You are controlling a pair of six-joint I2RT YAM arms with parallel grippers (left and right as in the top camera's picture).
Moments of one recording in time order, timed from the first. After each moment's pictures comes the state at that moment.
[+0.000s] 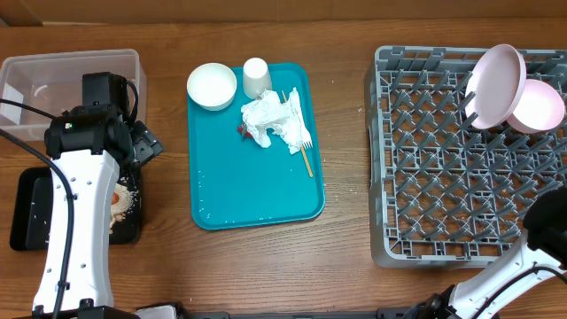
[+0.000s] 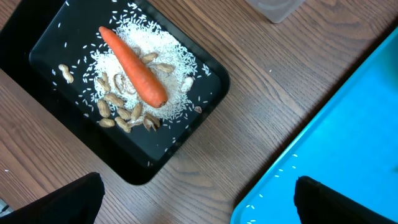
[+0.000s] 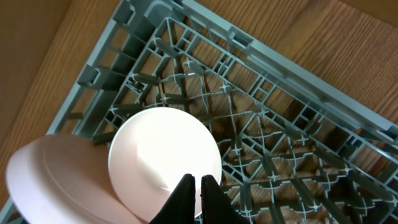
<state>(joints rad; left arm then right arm) 0.11 1.46 1.38 -1.23 -0.30 -0.62 -0.65 2.13 2.39 -1.39 -0.02 0.41</state>
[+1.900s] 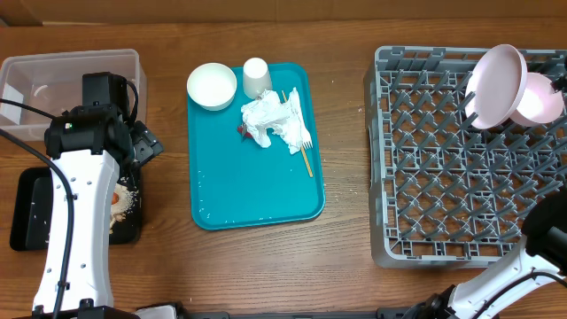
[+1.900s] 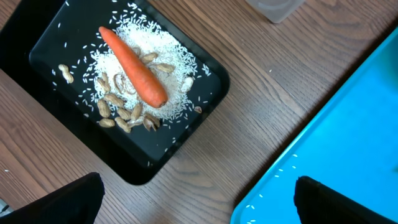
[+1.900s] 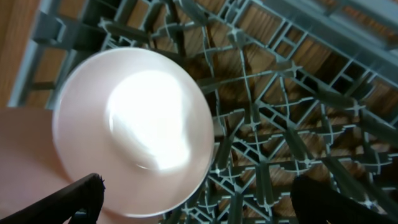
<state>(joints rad) 0.11 1.46 1.38 -1.23 -0.30 -0.62 -0.64 2.07 2.07 -1.24 -0.11 0.44</state>
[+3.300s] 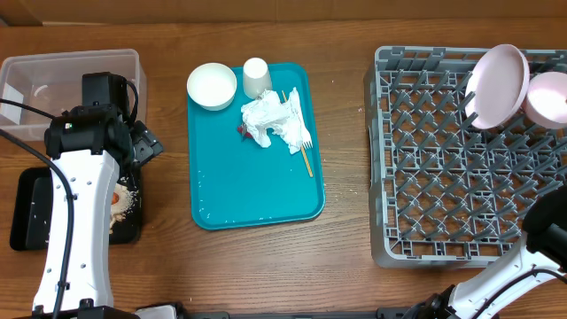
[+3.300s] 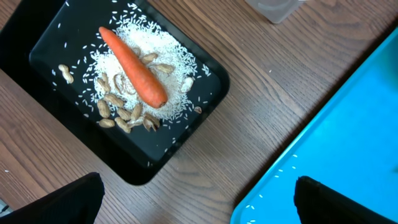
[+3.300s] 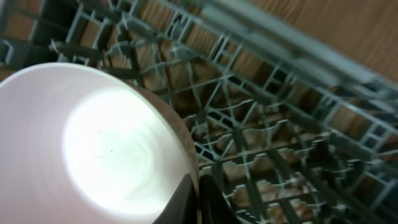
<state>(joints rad) 0.11 1.46 1.38 -1.23 -0.30 -0.62 -0.64 2.10 2.20 -1.38 0.07 0.47</state>
